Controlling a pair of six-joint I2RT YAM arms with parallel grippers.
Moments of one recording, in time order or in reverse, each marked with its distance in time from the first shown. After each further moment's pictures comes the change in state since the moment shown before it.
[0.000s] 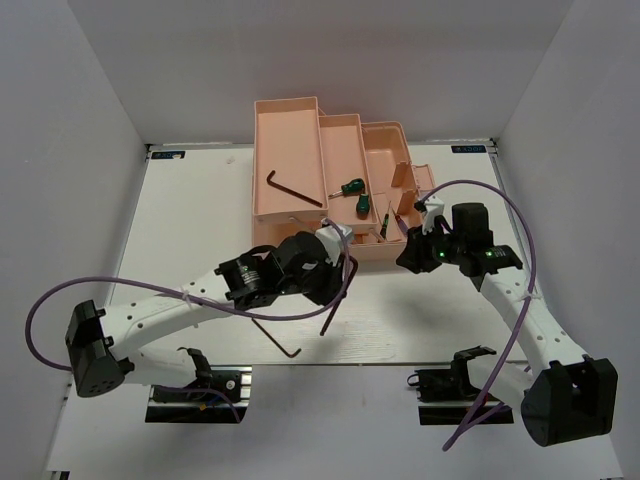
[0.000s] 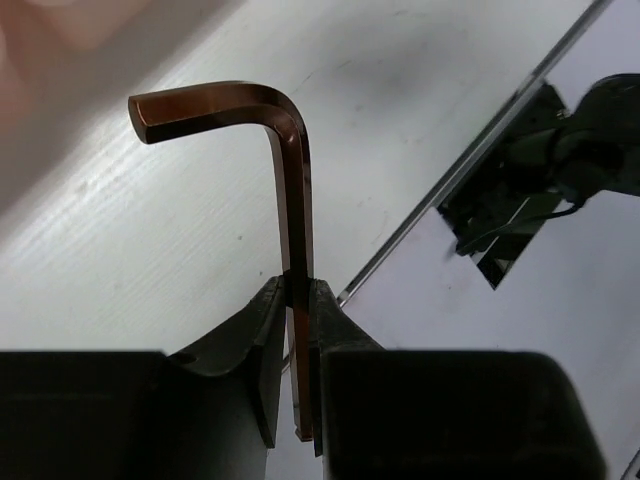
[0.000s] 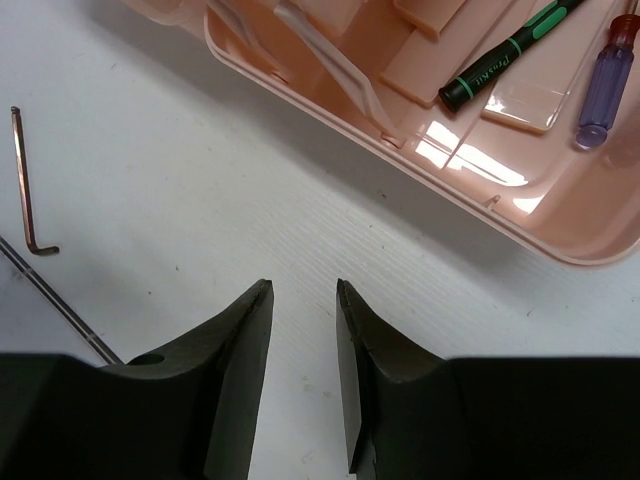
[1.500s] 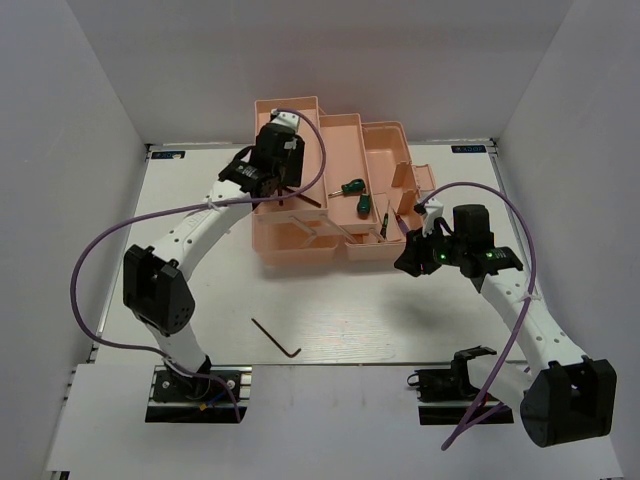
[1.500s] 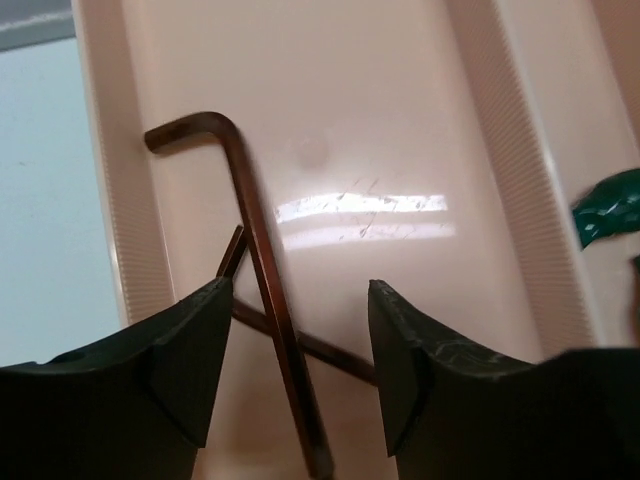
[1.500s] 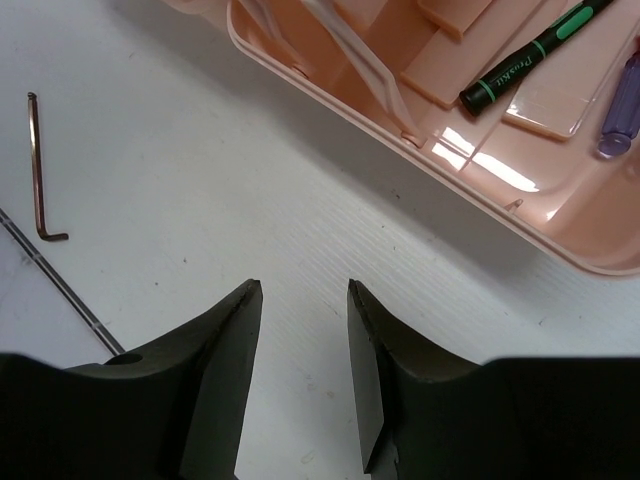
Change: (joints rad) left arm 0.536 0.482 0.621 -0.058 -0.373 0.328; right arm -0.015 -0.006 -0.018 0.005 -0.053 -0.028
